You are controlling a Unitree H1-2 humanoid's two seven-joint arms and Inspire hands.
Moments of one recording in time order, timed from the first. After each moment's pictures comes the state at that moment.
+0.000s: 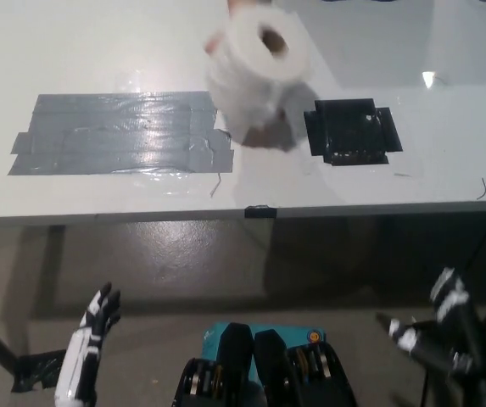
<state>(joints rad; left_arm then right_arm) 0.02 0.10 0.05 0.19 0.07 -0.32 -0.04 -0.01 -0.09 -0.01 0.02 0.05 -0.28 0.10</state>
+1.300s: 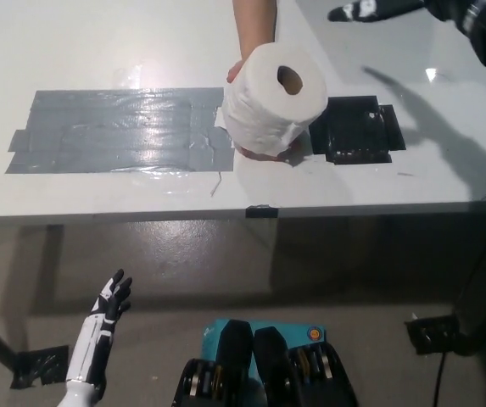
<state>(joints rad) -0.03 0.10 0.03 0.25 0.10 -0.30 -0.04 -1.21 -0.37 0.27 0.63 0.04 0.31 0.34</state>
